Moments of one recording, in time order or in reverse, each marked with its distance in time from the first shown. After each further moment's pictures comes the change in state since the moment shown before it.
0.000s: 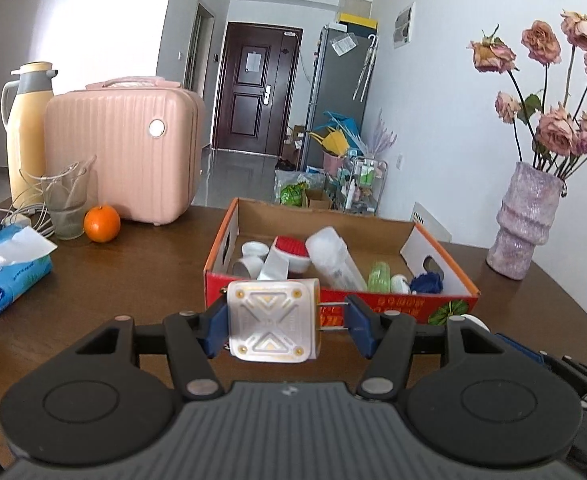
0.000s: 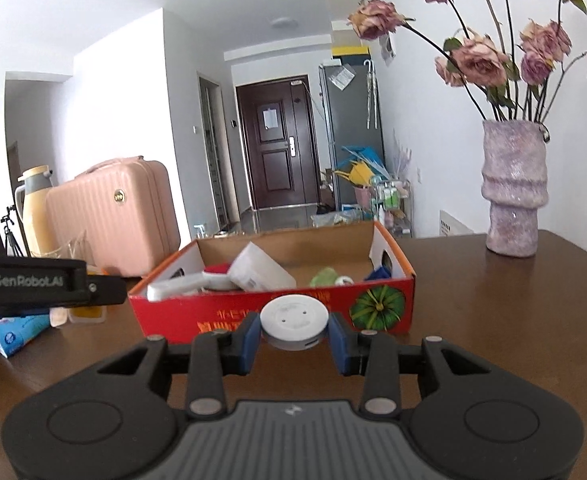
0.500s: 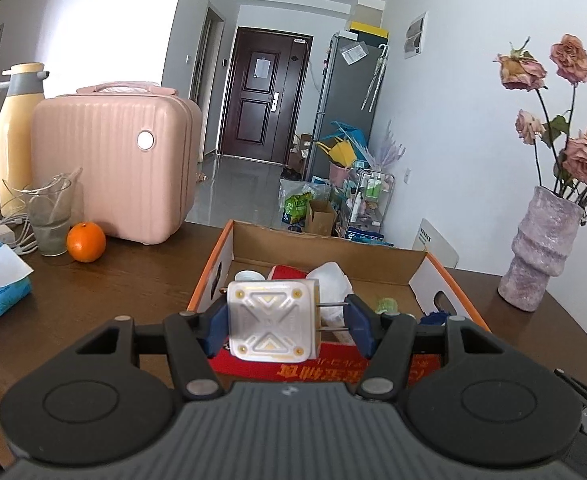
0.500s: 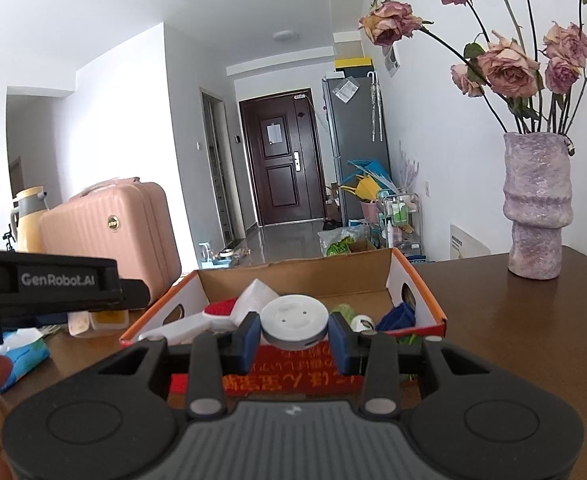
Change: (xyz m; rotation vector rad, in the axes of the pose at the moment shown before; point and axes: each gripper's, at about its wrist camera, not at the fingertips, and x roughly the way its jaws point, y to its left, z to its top) left arm 0.050 -0.003 0.030 -0.039 -0.019 0.012; right arm 0.050 0.002 0.024 0.016 -0.046 0.017
